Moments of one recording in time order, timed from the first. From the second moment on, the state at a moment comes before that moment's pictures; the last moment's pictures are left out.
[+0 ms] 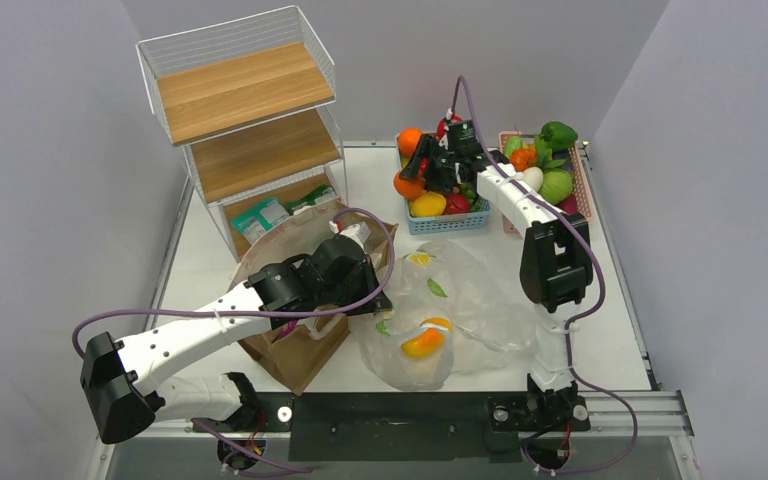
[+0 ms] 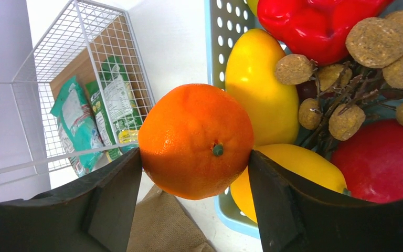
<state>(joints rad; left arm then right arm) -0.97 1.19 1.03 -0.59 0.00 -1.01 0.34 2.08 1.78 -0.43 -0.26 0.62</state>
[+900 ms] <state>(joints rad) -0.96 1.23 1.05 -0.57 0.04 -1.01 0.34 1.66 1.60 -0.43 -0.29 0.61</state>
